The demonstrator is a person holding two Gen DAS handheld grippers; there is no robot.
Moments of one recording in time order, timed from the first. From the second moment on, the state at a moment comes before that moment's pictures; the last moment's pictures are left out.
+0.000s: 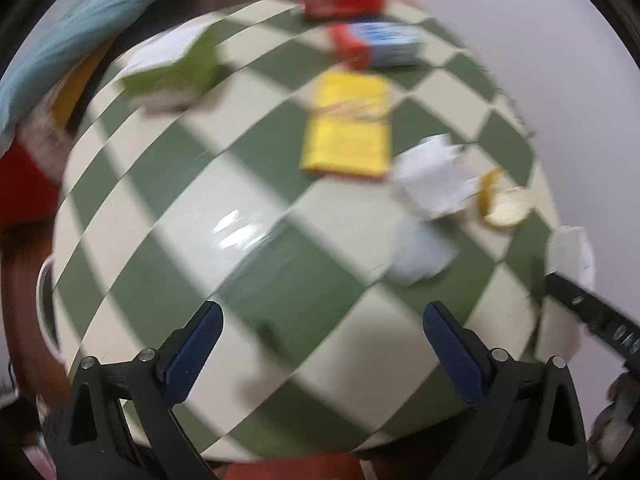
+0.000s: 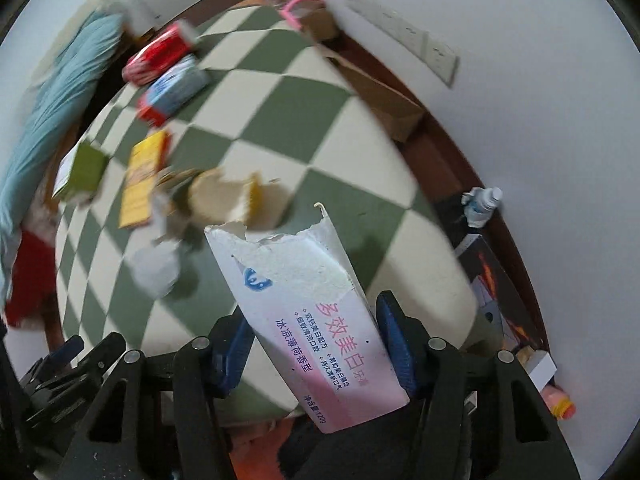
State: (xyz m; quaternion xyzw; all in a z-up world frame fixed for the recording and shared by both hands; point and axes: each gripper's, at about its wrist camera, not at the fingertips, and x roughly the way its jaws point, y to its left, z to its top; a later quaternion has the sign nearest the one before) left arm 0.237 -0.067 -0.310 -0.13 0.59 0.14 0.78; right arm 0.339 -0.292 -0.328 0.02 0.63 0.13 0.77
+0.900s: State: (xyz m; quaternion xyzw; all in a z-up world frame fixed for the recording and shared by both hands) left arm 0.251 -0.091 -0.296 -0.06 0.57 0.12 0.81; right arm 0.338 -0.266 -0.346 -0.03 0.62 0.13 0.77
